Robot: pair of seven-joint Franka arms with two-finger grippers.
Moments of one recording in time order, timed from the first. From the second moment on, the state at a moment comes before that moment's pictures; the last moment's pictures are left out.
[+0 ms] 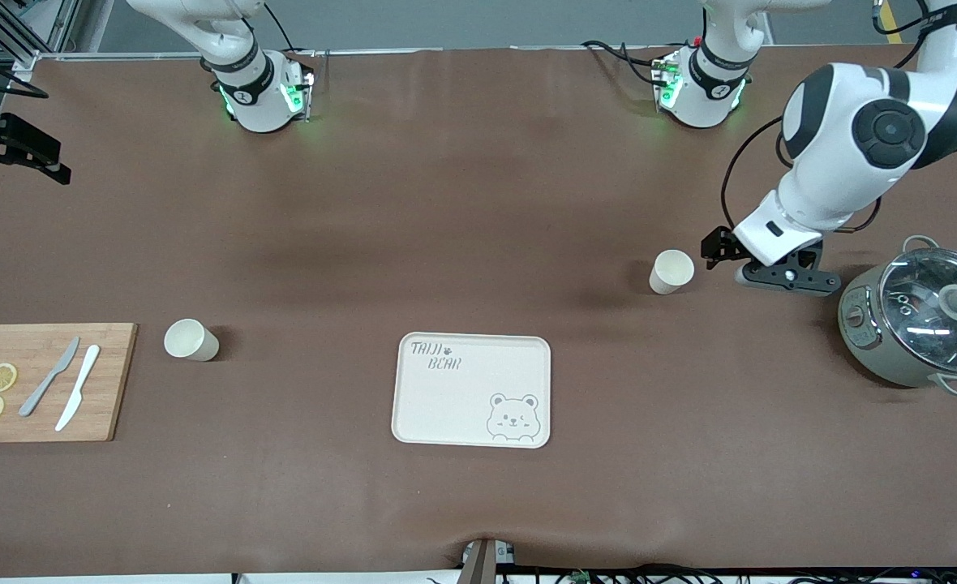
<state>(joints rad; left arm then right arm) -0.06 0.01 -0.15 -2.11 0.02 2.13 -0.05 -0.06 -0.03 0.04 -1.46 0.02 1.39 -0.10</state>
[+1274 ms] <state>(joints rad) -0.06 0.12 -0.15 -2.50 0.02 2.69 -0.05 -0.06 -0.02 0.04 -1.46 0.02 1.39 -0.10</state>
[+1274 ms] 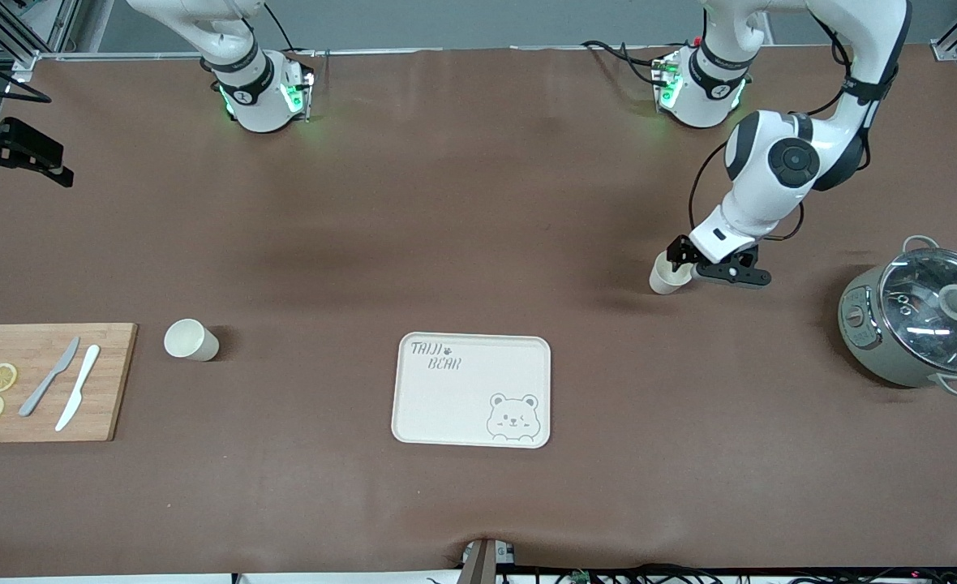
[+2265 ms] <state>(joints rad) -0.06 0.20 -0.16 -2.52 0.02 2.81 -0.05 -0.06 -0.02 0.04 -1.47 0.02 1.39 -0.10</state>
